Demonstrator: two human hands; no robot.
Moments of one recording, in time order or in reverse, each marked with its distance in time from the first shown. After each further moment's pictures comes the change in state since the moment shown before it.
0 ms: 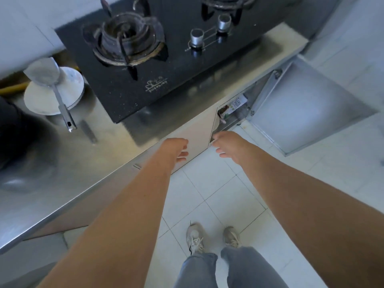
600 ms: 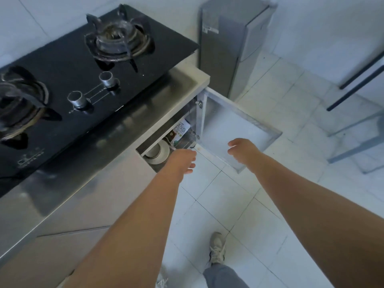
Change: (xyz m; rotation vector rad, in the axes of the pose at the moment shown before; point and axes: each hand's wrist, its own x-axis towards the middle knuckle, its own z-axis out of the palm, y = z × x) left_hand -0.018 0.107 0.313 0.229 -0.177 0.055; right_hand 0.038 0.086 -0.328 -0.227 0.298 0.026
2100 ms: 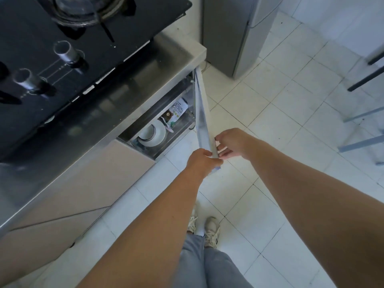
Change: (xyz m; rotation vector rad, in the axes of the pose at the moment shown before) left_hand 0.065 -0.024 0.093 0.191 -0.033 0.013; right_hand 0.085 0.010 0.002 0.330 -0.279 0.207
